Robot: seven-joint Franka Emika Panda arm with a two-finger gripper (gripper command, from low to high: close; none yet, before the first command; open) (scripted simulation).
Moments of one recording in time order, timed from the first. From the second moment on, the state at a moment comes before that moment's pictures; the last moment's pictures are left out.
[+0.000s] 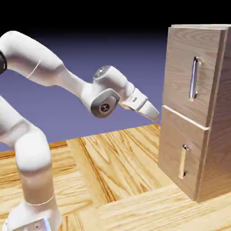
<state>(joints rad) 0.06 -0.59 -0.05 -2.79 -0.12 3.03 0.82</state>
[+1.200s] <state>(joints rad) 0.74 -0.89 -0.74 -2.46 -1.68 2.91 1.86</state>
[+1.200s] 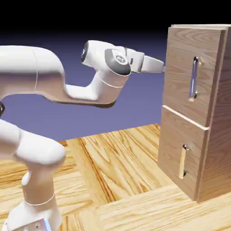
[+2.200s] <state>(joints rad) 1.27 -1.02 -1.21 -2.17 -2.61 2.79 2.48</state>
